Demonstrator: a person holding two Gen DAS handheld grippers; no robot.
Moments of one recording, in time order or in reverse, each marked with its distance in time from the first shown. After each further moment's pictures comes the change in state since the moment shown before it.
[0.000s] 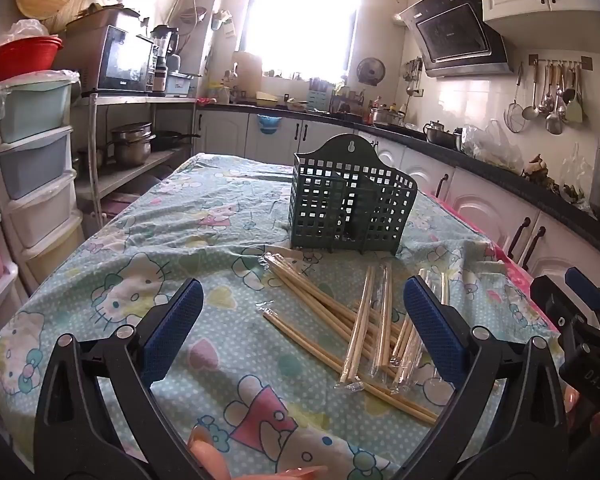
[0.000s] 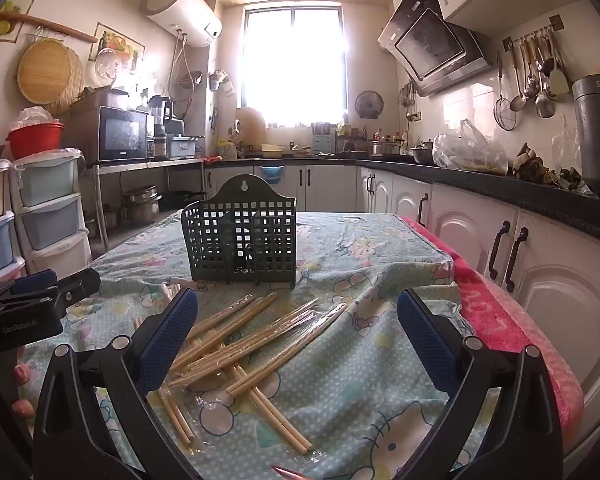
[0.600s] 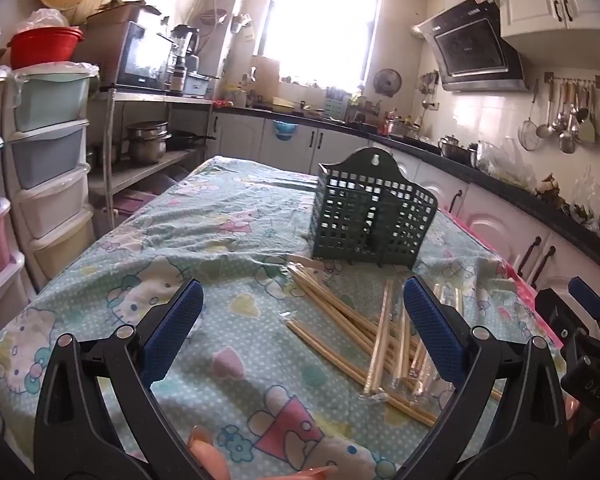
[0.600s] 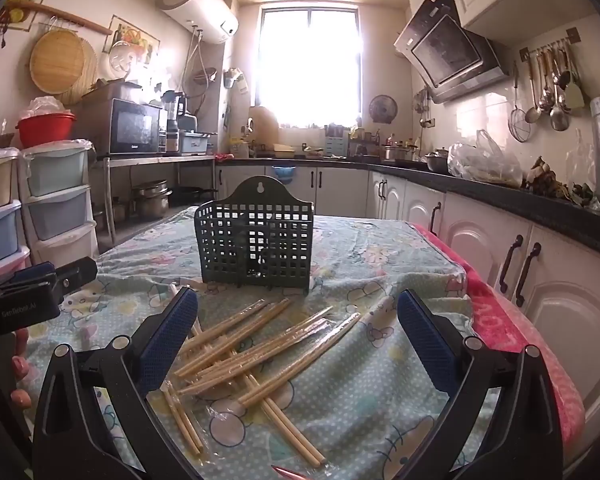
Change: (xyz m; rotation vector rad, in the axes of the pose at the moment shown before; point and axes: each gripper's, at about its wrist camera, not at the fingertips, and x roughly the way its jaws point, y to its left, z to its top) left arm -0.003 0.022 0.005 -0.061 -0.033 0.033; right arm 0.011 0.012 0.006 -0.043 -0.002 0.043
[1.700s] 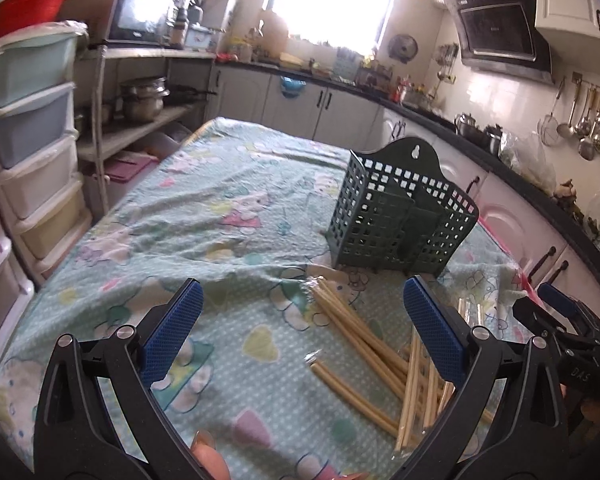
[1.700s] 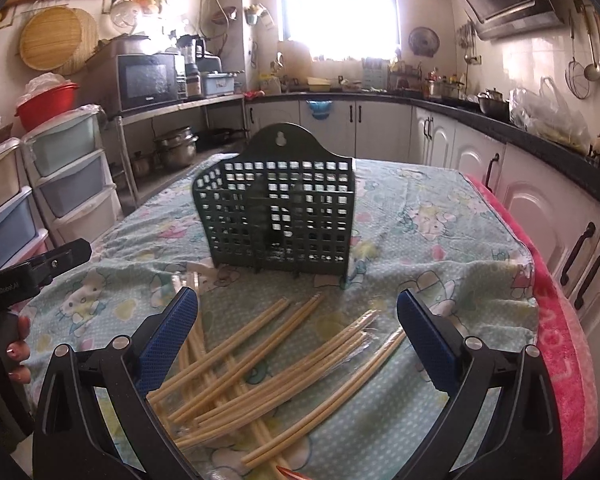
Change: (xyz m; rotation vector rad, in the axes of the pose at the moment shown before) left arm 0.073 0.028 0.049 -0.056 0.200 -0.023; right arm 0.109 -0.015 0.035 0.022 0.278 0.158
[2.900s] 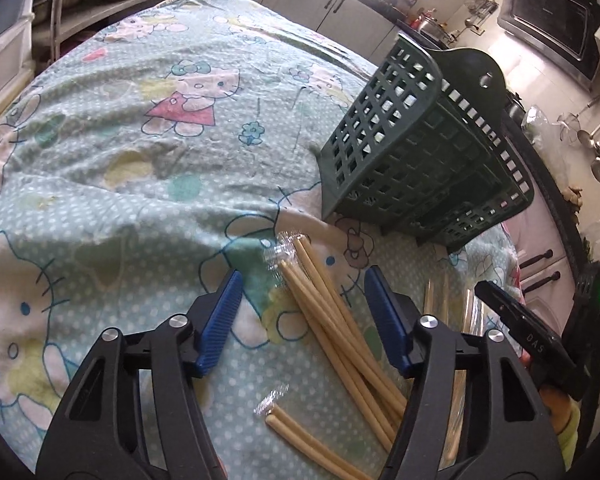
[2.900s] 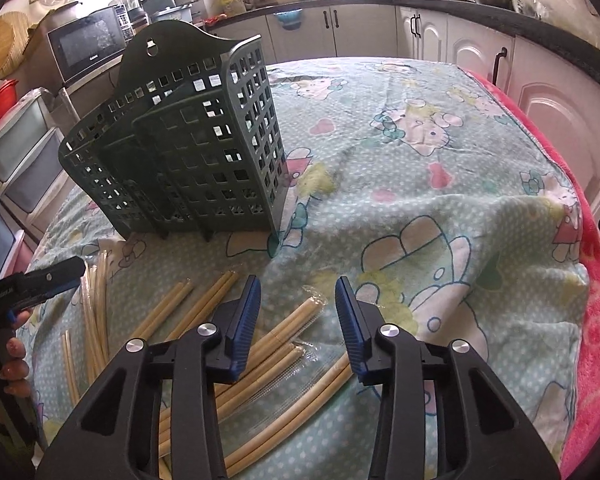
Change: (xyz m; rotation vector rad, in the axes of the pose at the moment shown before) left arm 0.127 0.010 -0.001 -0.202 0.387 -0.121; right arm 0.116 -0.073 0.000 0.139 0.349 0.026
